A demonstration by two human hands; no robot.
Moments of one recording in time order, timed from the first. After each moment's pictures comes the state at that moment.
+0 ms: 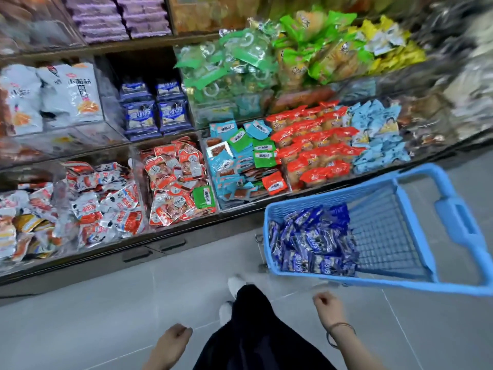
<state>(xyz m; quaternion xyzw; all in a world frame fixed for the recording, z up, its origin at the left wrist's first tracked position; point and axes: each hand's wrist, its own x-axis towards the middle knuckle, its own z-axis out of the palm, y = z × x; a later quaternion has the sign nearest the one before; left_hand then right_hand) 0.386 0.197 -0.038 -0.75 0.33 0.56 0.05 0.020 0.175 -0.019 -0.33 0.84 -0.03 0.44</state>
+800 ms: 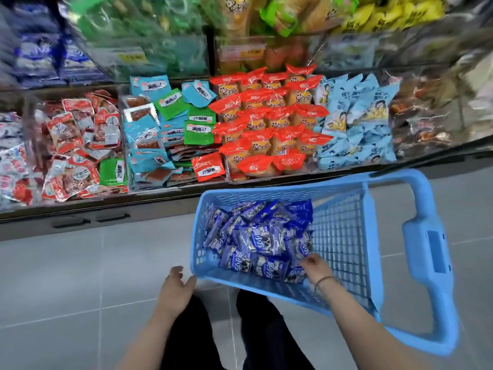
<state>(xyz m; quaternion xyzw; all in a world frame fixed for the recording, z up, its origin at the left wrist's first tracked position) 0.121 0.111 -0.087 -0.81 0.29 0.50 -0.04 -0.200 0.051 -0.081 -0.33 0.81 0.06 0.48</state>
